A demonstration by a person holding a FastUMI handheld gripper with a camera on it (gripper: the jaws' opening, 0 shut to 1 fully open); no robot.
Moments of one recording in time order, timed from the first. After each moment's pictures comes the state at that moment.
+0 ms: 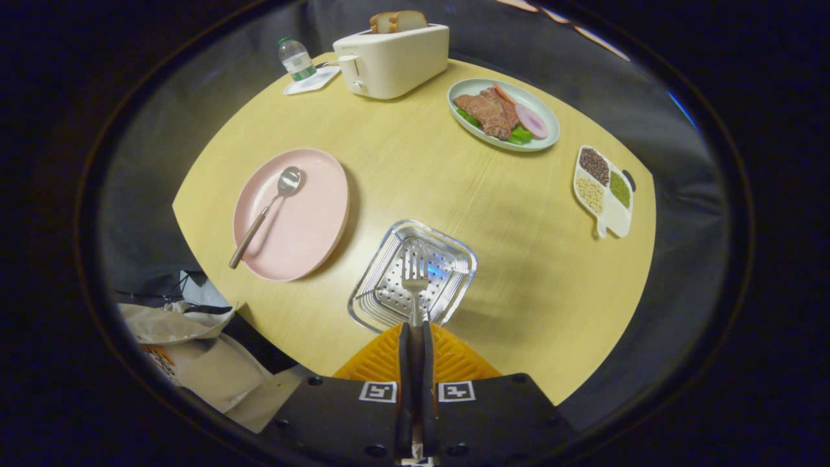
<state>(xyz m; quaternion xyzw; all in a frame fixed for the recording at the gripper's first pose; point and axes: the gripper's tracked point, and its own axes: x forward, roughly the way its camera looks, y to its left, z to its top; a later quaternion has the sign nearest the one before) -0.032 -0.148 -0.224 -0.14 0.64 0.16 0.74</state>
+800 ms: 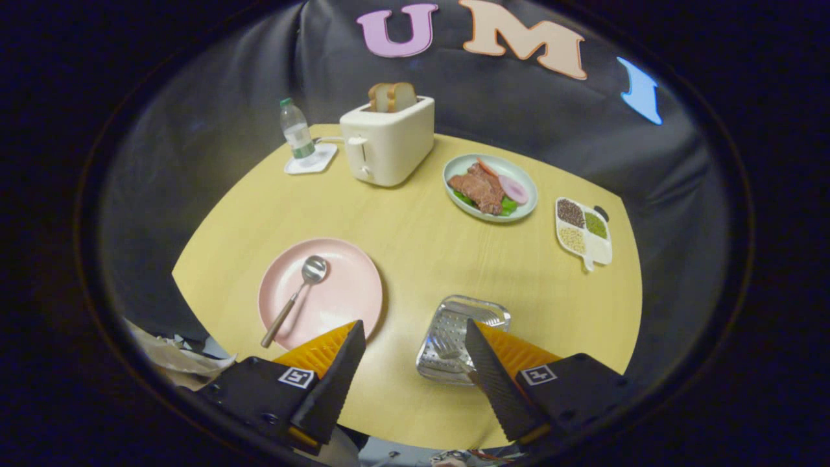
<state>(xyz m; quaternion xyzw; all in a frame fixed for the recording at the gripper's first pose) -0.003 -0.062 -0.187 -0.06 0.46 0.11 0.88</state>
